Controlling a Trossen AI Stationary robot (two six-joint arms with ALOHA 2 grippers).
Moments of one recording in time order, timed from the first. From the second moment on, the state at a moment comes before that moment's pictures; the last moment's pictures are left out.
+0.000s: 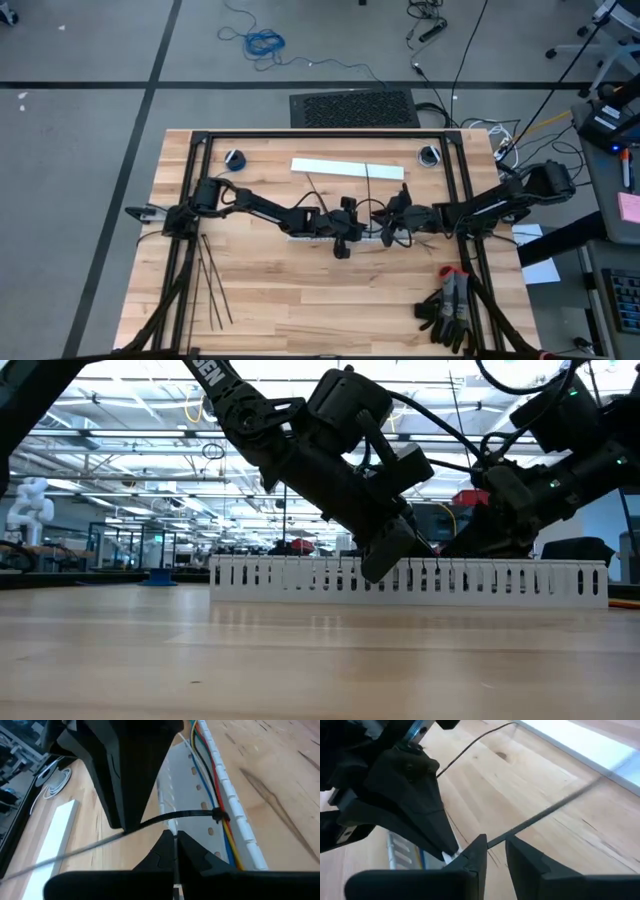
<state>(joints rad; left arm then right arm) -0.07 2.24 1.31 0.29 -0.19 0.45 0.09 1.30 0.21 0.53 0.39 0.50</state>
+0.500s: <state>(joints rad) -0.07 2.24 1.30 0.29 -0.19 0.46 0.09 1.40 0.28 0.49 0.37 0.51</state>
